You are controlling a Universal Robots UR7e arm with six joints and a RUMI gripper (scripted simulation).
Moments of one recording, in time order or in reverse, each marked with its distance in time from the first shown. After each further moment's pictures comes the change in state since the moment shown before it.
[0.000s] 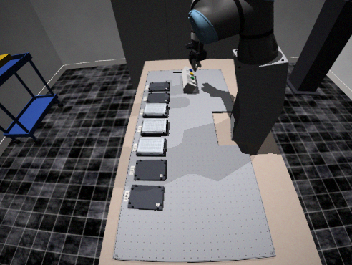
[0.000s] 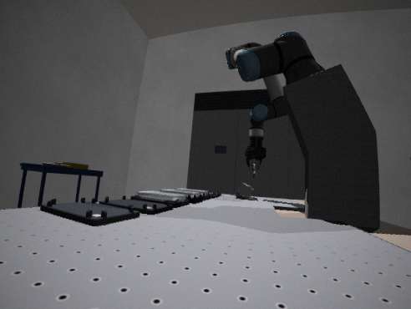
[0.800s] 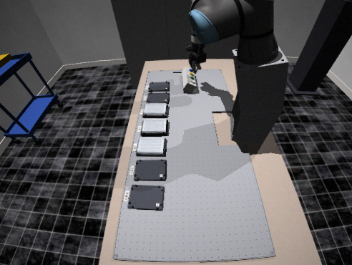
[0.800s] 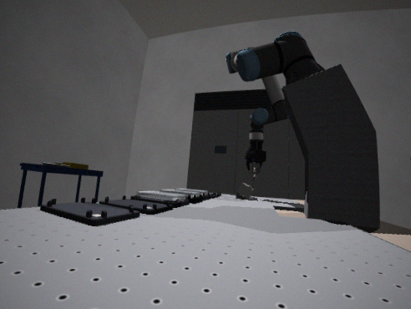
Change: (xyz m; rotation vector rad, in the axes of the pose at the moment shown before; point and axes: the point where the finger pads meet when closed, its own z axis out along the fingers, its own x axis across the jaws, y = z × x) arm 0.003 -0.003 0.018 -0.002 -0.001 0.000
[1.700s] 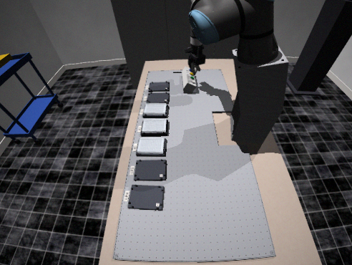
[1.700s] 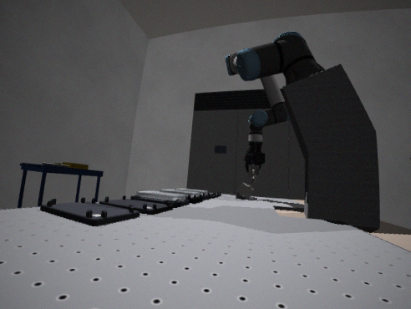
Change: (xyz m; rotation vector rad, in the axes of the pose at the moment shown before) arm -0.004 -0.002 0.011 0.000 0.000 0.000
